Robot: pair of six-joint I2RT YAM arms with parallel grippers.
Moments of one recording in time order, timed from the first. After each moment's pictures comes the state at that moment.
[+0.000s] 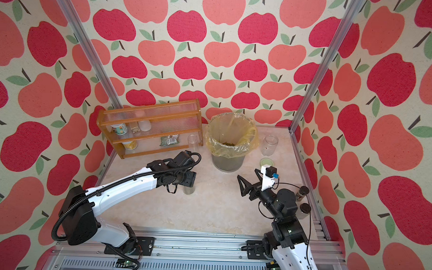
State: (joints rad) left arm -0.81 1.47 1.13 -0.76 -0.19 -0.48; right arm 0.36 0.34 0.39 -0.12 -0.30 0.26
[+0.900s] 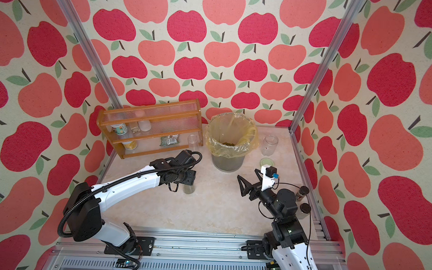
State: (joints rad) left arm -0.79 1.51 1.14 -0.74 -0.19 -0.48; right arm 0.36 0.34 0.39 -0.13 -0.30 0.26
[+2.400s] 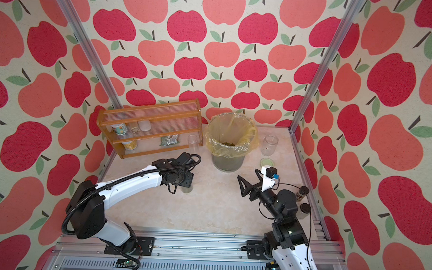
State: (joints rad) left arm -0.78 1.51 1.13 -0.80 -0.22 -0.50; right arm 0.36 0.33 0.39 -0.13 -0.30 0.25
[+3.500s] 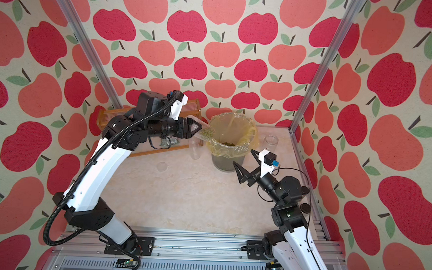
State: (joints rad) left arm -0.67 1.66 2.23 -1.09 0.16 -0.35; right arm 0.36 0.60 0.57 0.19 -0.44 0.15
